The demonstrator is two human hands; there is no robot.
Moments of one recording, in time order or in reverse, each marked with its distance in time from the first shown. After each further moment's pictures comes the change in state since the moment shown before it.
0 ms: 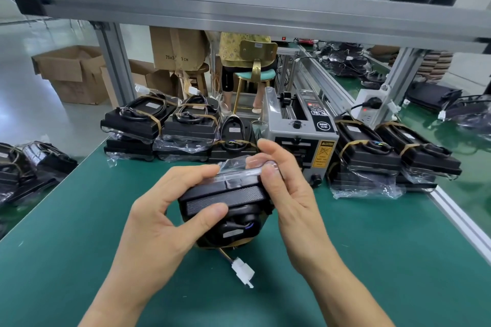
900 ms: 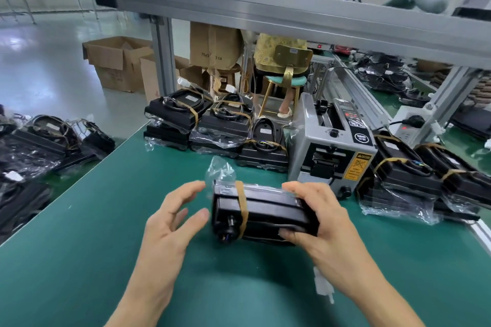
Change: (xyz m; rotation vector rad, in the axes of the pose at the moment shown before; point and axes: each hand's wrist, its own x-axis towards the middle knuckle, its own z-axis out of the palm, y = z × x) left_hand -0.042 -0.044 -0.011 -0.234 0.242 -0.346; right_hand -0.016 0.005 -0.025 -0.772 -0.189 0.072
